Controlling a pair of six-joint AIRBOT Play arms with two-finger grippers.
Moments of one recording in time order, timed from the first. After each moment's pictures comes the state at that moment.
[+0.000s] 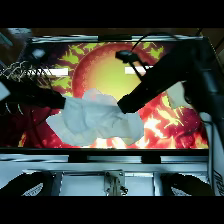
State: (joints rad) left arm -0.37 -1.04 1.29 1.41 -1.33 -1.56; right arm 0.51 -1.35 1.71 1.99 -1.71 -1.66
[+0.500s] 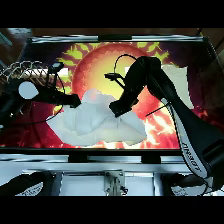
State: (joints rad) left arm -0.31 -1.18 1.21 1.35 -1.10 -1.56; right arm 0.51 -1.62 1.71 2.03 -1.67 -1.70
